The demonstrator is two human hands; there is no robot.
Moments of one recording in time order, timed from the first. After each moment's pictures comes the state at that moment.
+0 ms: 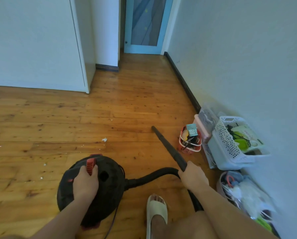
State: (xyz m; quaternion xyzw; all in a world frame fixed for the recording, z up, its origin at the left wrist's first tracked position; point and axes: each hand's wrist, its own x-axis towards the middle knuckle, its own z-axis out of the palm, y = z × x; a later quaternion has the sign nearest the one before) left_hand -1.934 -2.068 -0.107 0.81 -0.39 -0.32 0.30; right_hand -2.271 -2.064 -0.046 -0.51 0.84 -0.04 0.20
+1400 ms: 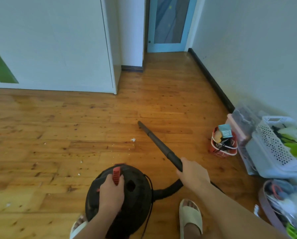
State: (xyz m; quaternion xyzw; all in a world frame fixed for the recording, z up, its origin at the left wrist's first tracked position) left_hand -1.888 -2.044 -0.107 0.80 -0.38 -0.36 0.30; right_hand -2.147 -2.102 -0.070 -0.67 0.73 0.02 0.15
